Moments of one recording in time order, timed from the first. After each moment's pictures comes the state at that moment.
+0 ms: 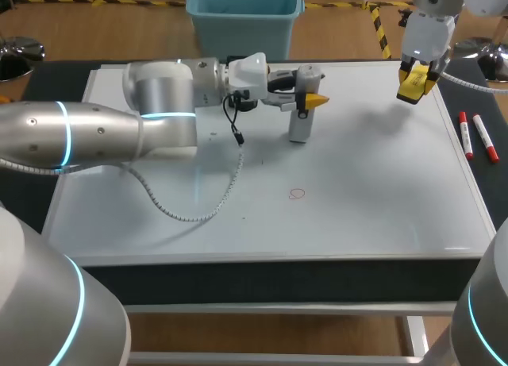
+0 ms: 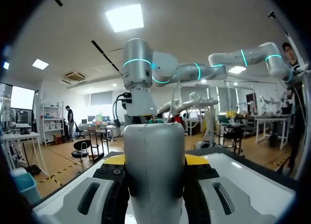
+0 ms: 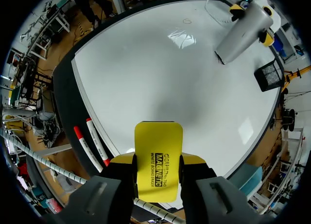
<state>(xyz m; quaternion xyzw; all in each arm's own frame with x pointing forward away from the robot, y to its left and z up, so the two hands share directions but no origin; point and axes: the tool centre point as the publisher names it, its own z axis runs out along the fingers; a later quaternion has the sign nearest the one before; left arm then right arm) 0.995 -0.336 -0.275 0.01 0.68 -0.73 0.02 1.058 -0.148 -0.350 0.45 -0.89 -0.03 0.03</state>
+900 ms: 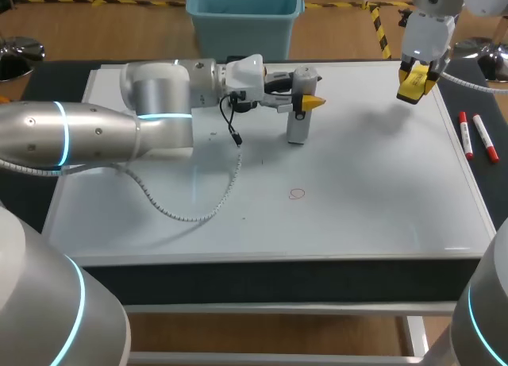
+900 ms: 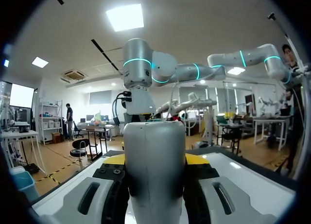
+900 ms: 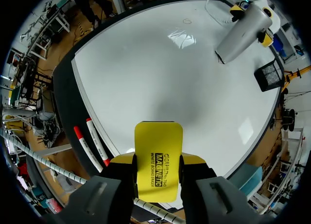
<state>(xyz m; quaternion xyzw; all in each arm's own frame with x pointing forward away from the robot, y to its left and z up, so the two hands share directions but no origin) 0.994 -0.331 -0.281 0.01 0.68 -0.73 0.01 1.058 -0.148 -0.350 0.45 -0.89 -0.03 0.03</state>
